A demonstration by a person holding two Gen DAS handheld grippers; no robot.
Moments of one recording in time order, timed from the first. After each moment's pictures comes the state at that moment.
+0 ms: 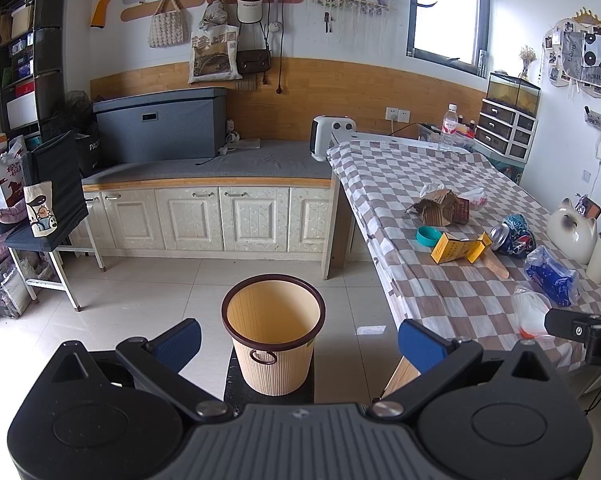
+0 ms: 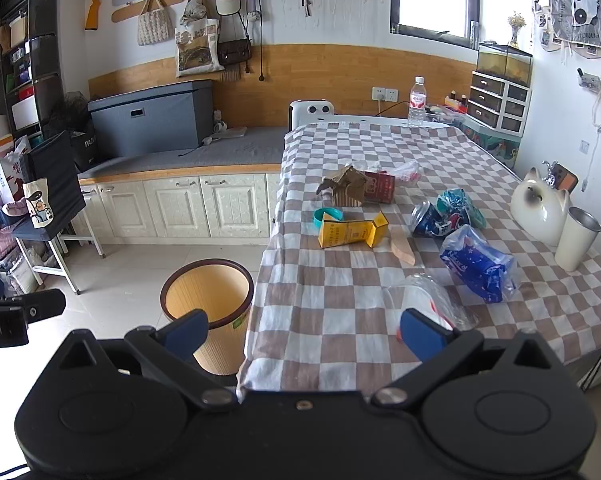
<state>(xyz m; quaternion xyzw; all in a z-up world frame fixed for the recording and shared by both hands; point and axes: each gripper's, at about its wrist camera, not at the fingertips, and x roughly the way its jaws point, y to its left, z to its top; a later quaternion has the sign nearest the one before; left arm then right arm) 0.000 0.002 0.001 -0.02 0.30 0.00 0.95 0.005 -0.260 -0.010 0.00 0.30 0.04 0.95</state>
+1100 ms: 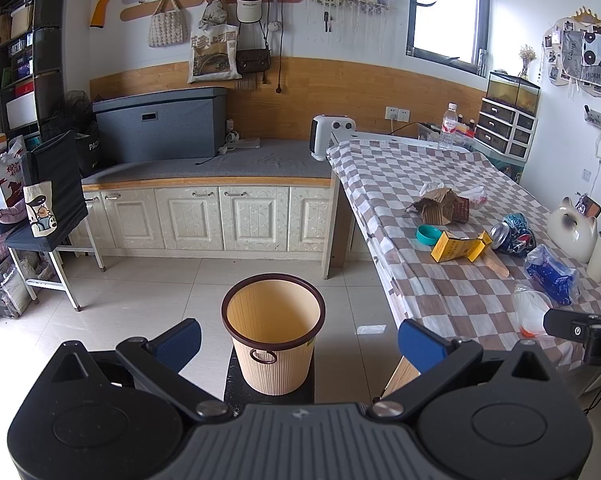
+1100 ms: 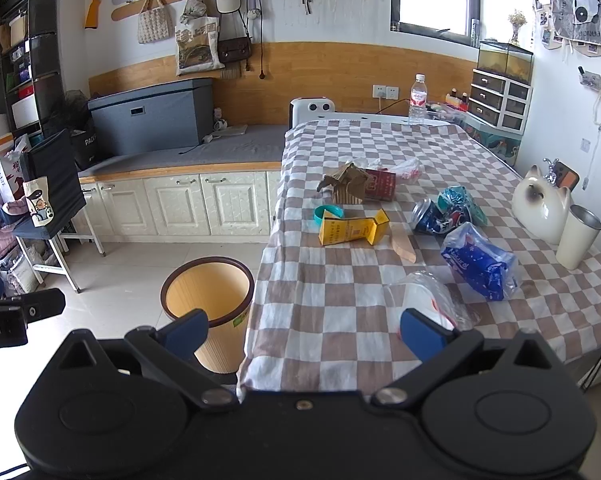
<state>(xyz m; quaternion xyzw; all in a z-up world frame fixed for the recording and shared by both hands) 0.000 0.002 0.001 -0.02 0.30 0.00 0.95 0.004 -0.259 -0.013 0.00 0.30 0.04 0.95</state>
